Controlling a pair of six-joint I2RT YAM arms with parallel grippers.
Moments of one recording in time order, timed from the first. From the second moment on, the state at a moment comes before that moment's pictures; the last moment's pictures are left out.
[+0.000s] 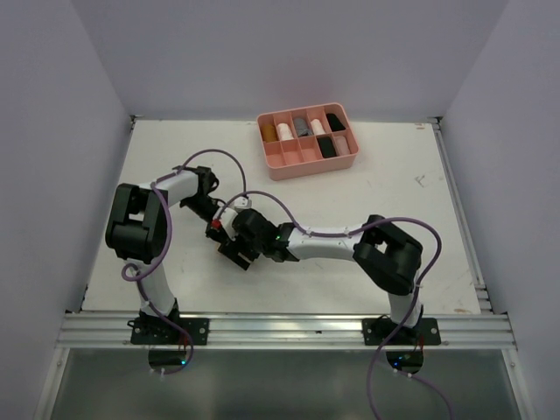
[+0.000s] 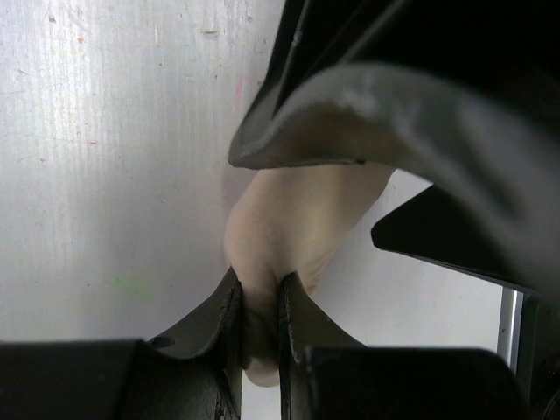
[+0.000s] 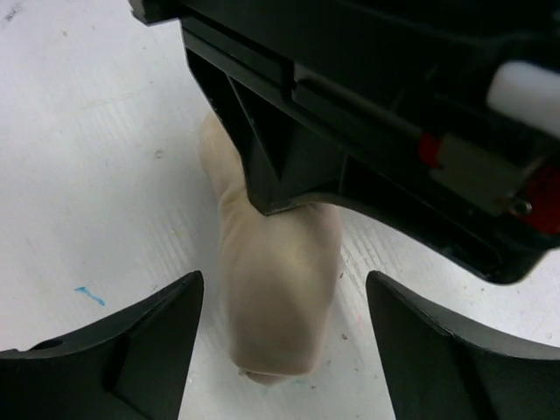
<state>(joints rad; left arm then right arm) -0.19 1.91 1.18 -1.05 0.76 1.29 1.10 1.93 1.23 -0.07 0.08 -0.03</state>
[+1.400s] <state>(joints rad) -0.19 1.92 1.21 -1.05 0.74 1.28 1.09 1.95 1.12 0.09 0.05 -0.07</state>
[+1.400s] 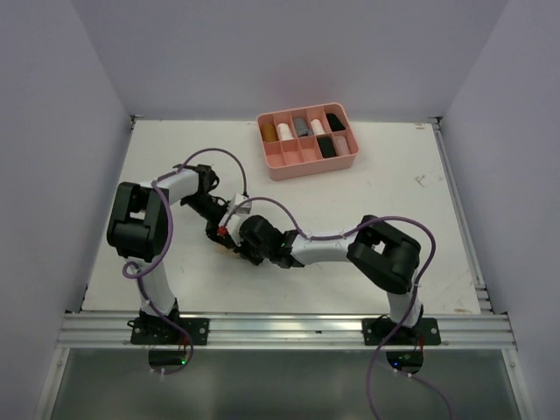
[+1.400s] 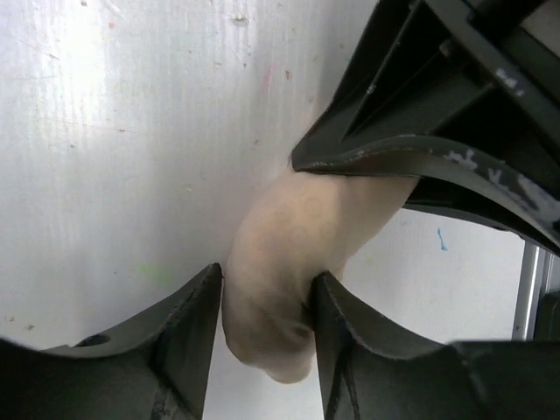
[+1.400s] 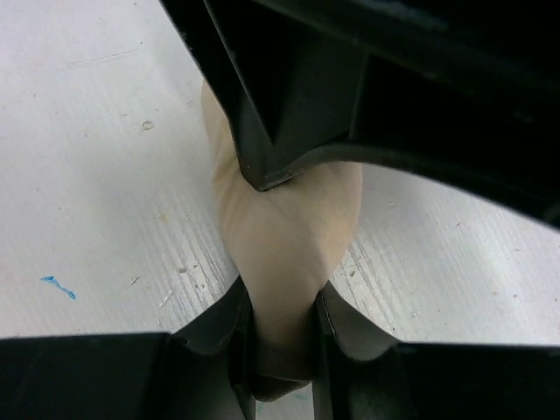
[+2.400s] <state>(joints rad) 0.03 1.49 1.40 -0.39 0.81 0.39 0.64 1.50 1.17 -0.26 0.27 0.11</state>
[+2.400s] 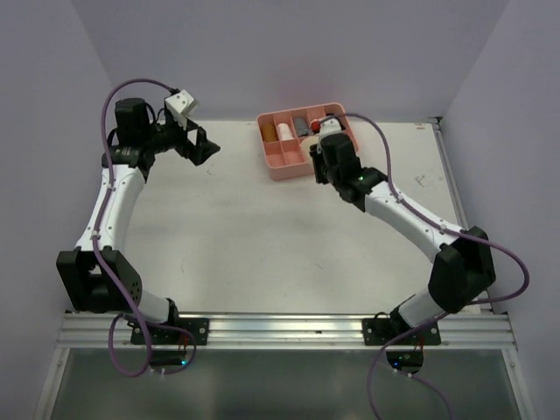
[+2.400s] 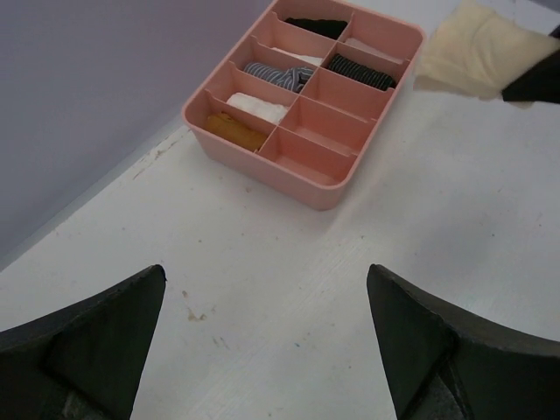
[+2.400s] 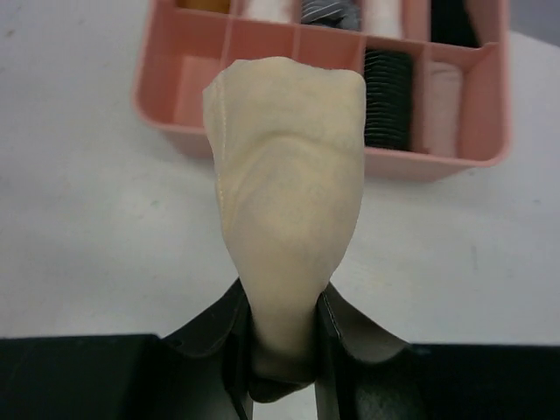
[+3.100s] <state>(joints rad) 0.03 1.46 1.41 -0.48 0.73 0.38 0.45 2.19 1.91 -0.36 0.48 -0.11</state>
